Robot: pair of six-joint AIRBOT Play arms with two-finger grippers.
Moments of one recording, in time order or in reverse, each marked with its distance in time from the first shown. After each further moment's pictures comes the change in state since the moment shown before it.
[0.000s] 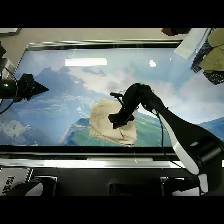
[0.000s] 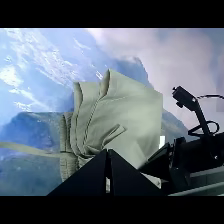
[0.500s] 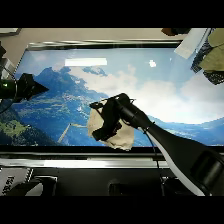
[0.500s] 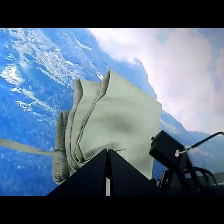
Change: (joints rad) left arm 0.000 0.003 0.000 0.000 -0.002 -0.019; right arm 0.307 0.085 0.000 -0.194 0.060 0.129
